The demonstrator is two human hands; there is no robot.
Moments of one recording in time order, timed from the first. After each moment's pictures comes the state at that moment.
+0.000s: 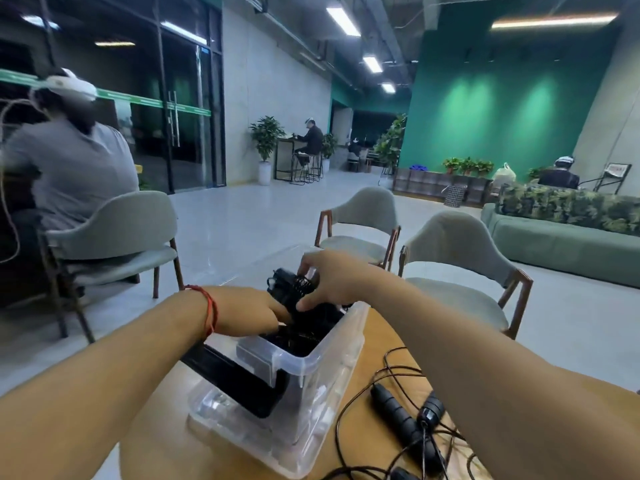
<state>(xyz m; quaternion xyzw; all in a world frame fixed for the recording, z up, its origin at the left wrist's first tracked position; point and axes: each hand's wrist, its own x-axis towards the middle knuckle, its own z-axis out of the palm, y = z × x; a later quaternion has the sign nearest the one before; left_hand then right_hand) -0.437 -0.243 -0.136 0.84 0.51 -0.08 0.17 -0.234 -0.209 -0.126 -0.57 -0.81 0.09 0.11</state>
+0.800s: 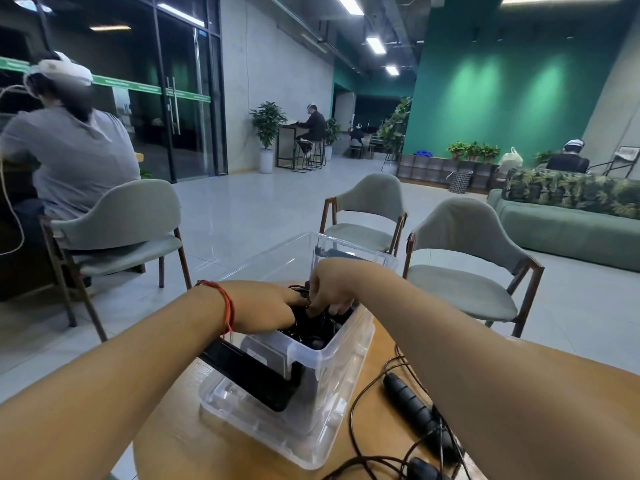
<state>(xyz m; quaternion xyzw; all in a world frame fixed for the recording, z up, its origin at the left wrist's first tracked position) -0.435 -0.238 -0.145 0.86 0.48 -0.08 0.15 -0.256 -0.184 -0.152 -0.63 -0.76 0.16 -0.03</state>
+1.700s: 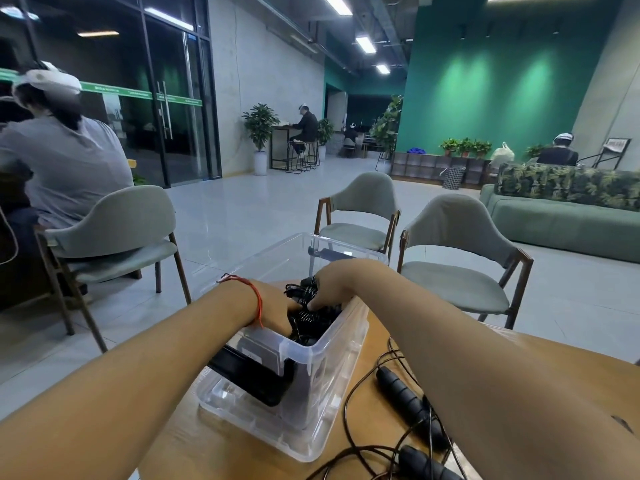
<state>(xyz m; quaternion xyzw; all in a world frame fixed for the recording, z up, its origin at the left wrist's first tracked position) -0.406 -0.215 -0.155 0.84 0.49 -0.22 0.10 -0.245 -0.184 -0.155 -0.64 -0.75 0.06 -0.13</state>
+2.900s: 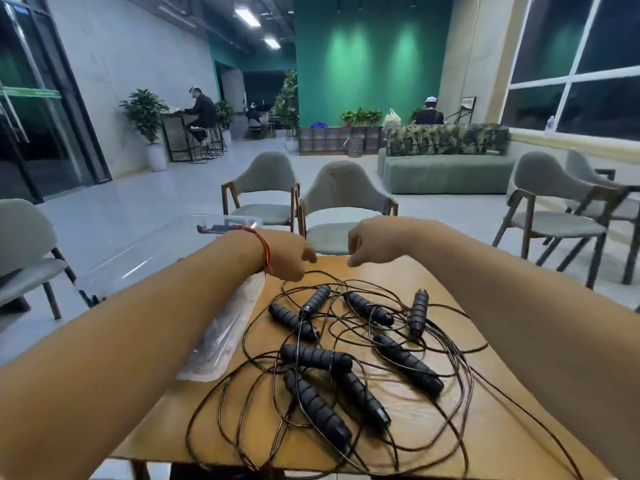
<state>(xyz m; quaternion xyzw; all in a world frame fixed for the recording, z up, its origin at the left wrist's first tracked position) -0.228 -0.373 -0.096 0.92 0.36 -0.13 0.04 -0.035 -0.449 -0.100 -0.75 -0.66 0.02 -0.01</state>
